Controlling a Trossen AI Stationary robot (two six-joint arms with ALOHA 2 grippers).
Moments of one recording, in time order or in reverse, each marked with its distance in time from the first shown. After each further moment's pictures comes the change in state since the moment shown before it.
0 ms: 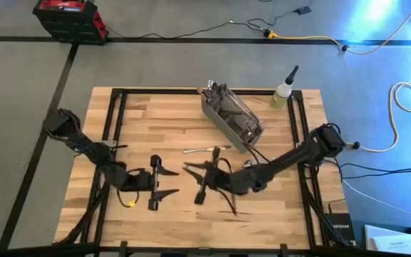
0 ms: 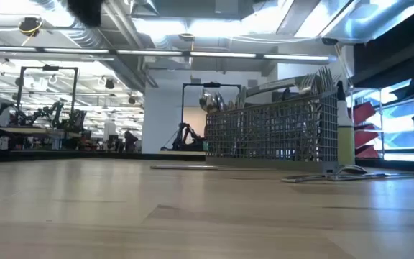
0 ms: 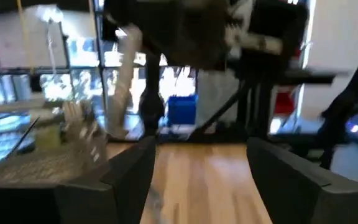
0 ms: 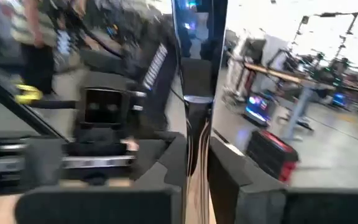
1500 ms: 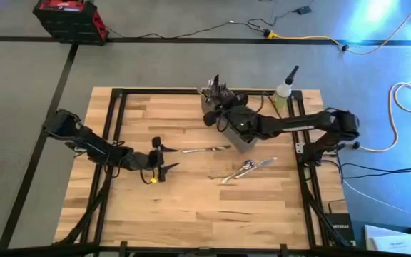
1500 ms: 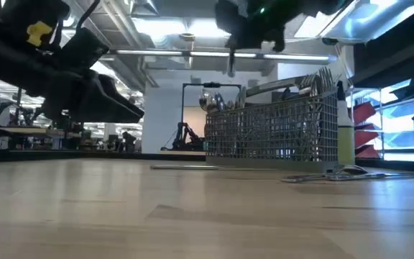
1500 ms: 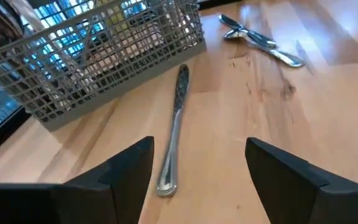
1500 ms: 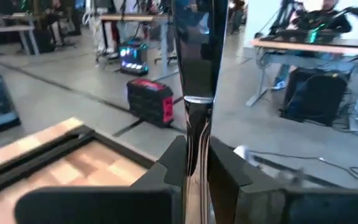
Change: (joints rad) left arm 0.378 0.001 -0.221 -0.311 0.148 -0.029; right arm -0.497 -0.260 -0.237 -0.207 0.105 0.384
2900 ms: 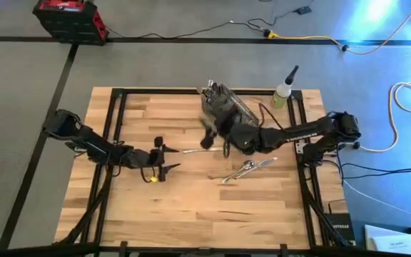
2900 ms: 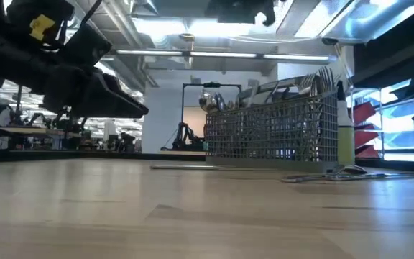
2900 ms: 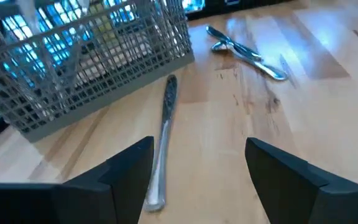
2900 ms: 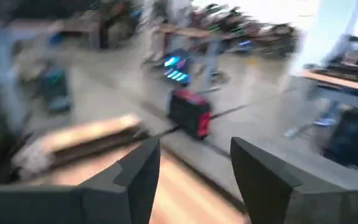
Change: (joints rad) left arm 0.040 0.000 0.000 0.049 0.106 0.016; right arm 0.198 0.025 0.071 -0.021 -0.074 -0.176
